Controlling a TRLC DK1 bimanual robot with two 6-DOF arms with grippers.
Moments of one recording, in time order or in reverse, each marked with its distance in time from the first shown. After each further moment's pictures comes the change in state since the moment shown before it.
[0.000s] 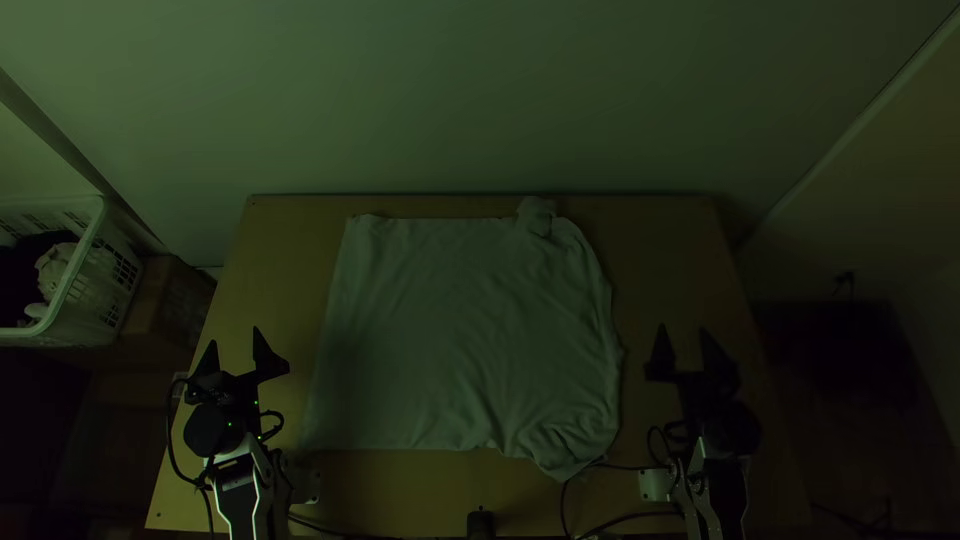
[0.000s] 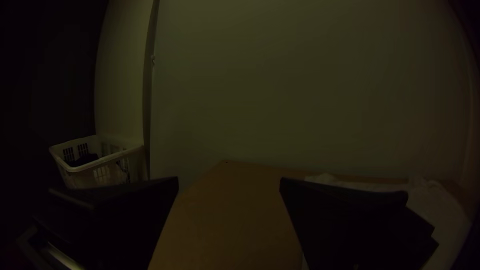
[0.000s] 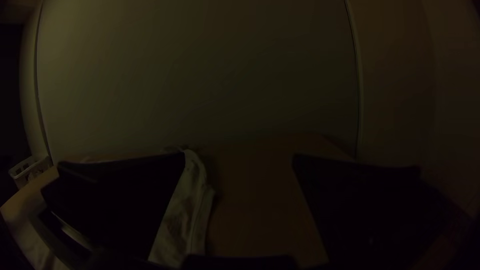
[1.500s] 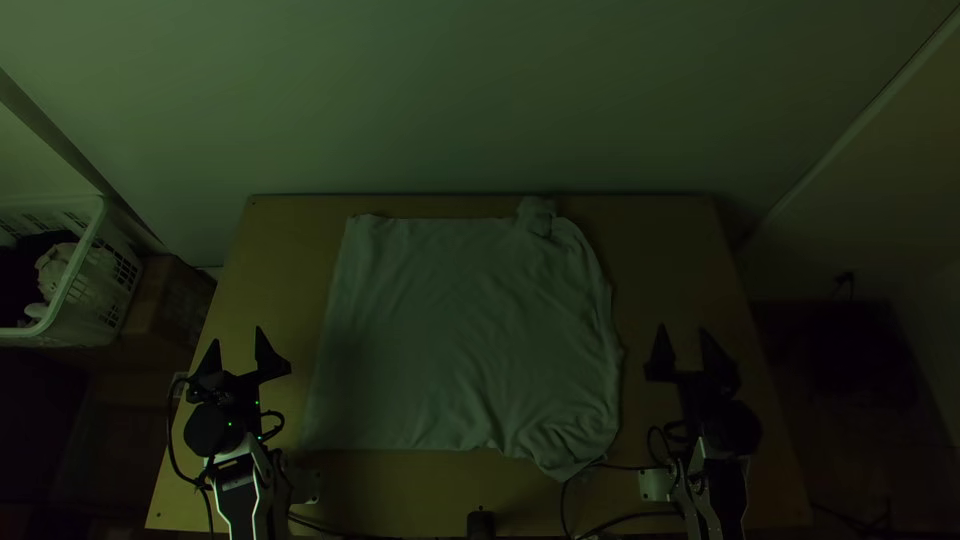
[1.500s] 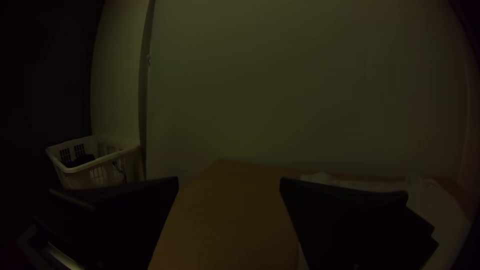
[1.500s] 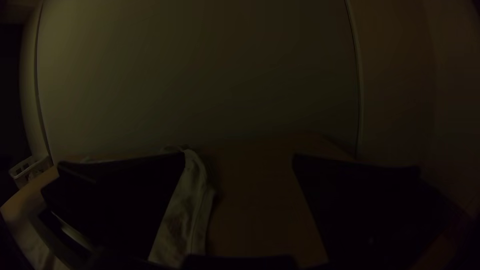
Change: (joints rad) left arm -0.005 0.000 0.000 -0.003 0.019 0.008; right arm 0.002 0.000 0.000 0.000 0.000 0.000
